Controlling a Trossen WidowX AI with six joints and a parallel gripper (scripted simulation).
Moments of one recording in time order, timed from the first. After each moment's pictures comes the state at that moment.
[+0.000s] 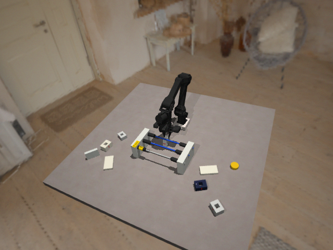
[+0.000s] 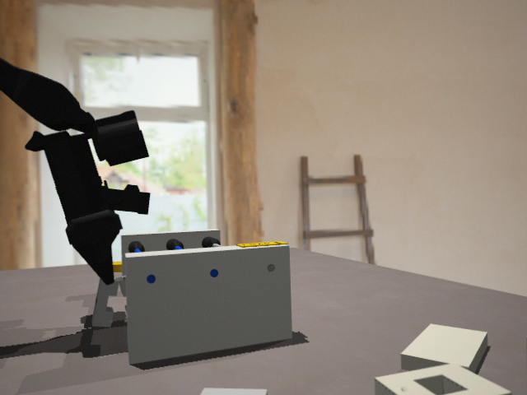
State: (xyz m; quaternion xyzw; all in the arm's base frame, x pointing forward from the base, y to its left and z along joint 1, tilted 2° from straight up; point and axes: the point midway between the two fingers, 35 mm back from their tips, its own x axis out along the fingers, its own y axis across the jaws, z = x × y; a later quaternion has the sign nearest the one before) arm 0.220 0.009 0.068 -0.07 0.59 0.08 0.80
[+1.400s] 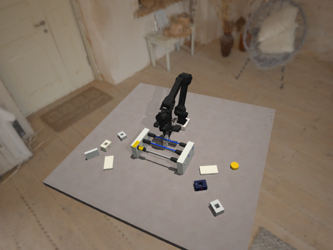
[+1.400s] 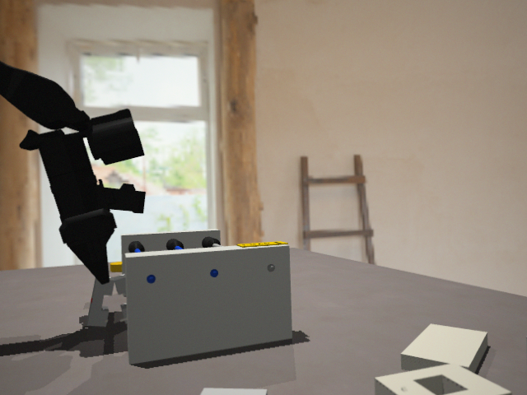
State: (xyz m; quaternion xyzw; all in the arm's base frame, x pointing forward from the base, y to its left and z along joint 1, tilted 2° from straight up) arm 0.214 0.007 0.069 -0.07 0.59 0.07 0.80
